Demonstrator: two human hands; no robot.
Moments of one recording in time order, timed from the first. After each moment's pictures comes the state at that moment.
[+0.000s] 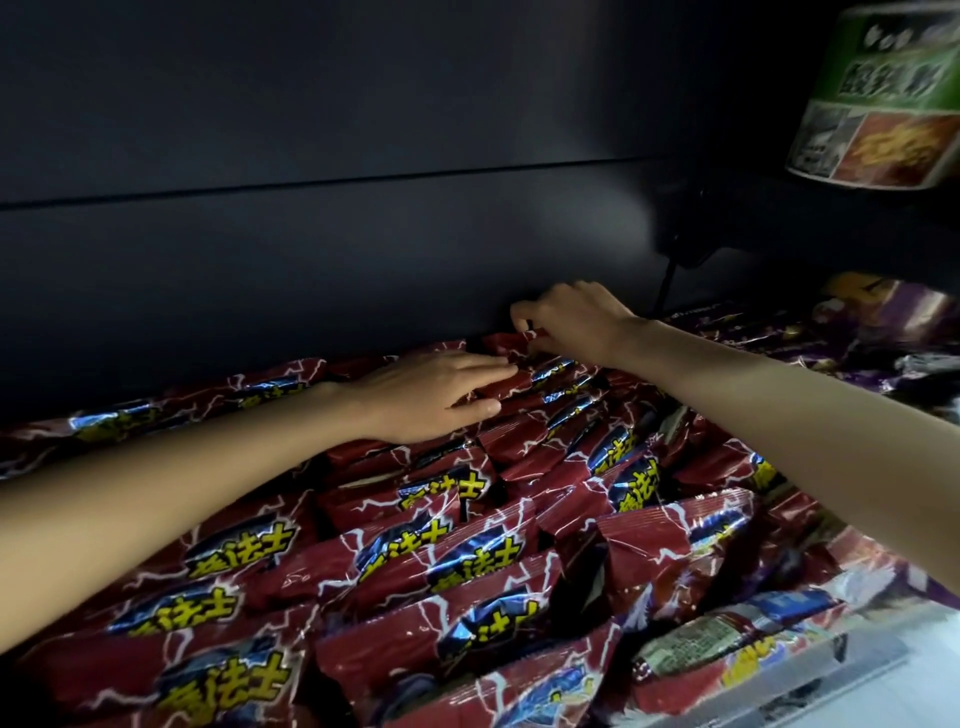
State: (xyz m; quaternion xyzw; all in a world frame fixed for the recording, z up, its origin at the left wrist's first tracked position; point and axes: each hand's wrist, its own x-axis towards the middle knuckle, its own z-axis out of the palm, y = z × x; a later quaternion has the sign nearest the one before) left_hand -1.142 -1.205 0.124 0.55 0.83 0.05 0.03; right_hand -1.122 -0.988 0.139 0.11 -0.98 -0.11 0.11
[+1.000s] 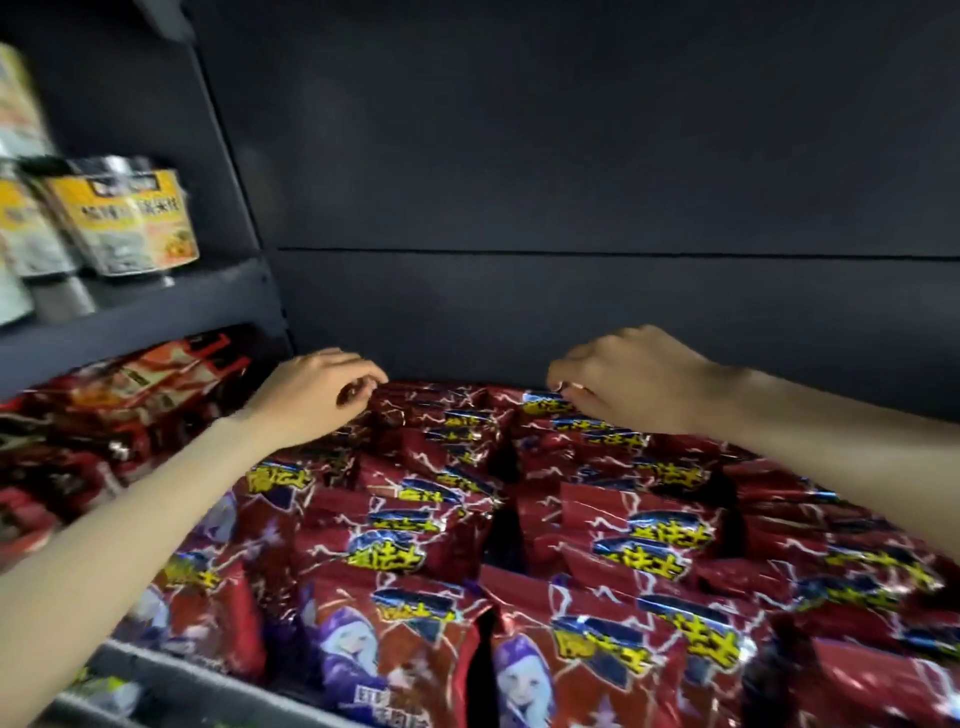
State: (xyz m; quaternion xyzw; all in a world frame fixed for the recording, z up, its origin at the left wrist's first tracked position) left_hand -1.105 -1.637 0.157 0.18 0.95 0.01 -0.24; right_hand -1.107 -1.297 0.202 0.42 -0.87 -0.14 0.20
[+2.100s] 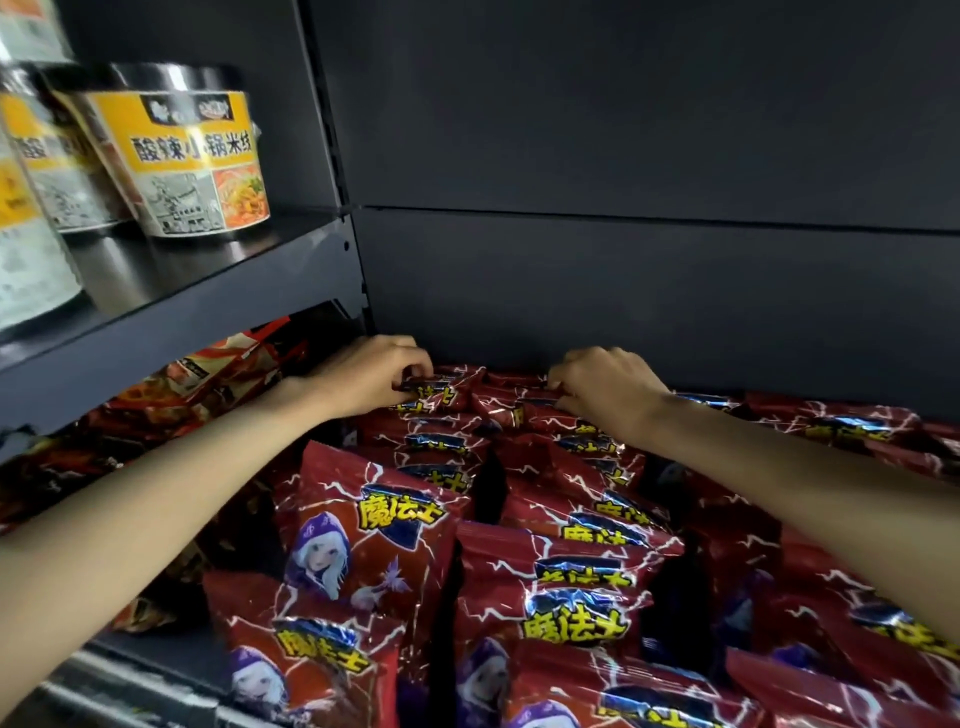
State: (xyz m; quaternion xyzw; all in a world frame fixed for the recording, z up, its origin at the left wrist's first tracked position) left_hand -1.185 -1.735 0.132 0.22 0.97 0.02 -0.08; right_hand -1.180 -1.457 0.137 0.29 -0.95 -0.03 0.09
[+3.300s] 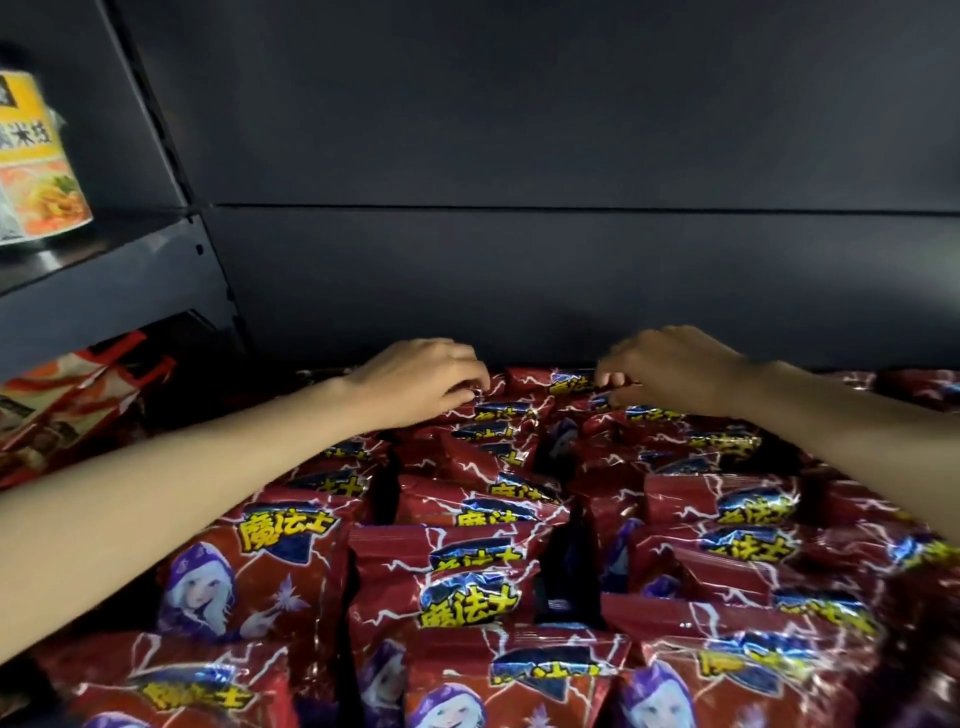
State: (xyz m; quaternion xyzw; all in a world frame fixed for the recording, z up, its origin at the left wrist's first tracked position) left_hand -1.187 -1.597 0.135 0.42 0.90 0.00 -0.11; right_hand -1.154 -1.314 0.159 0.26 -0.96 -0.13 0.04
